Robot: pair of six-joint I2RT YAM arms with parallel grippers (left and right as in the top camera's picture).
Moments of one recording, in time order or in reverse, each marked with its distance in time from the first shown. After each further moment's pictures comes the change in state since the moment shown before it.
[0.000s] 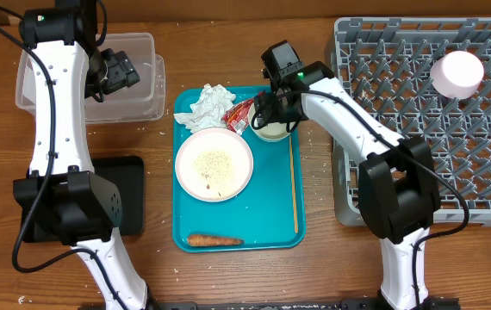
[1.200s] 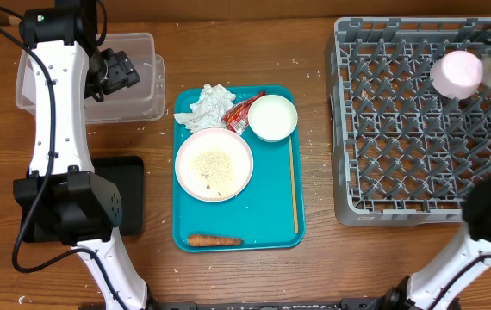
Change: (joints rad) left arm 0.000 0.000 0.000 0.000 0.000 0.000; right arm -0.922 -0.090 0.519 -0.409 0.124 0.064
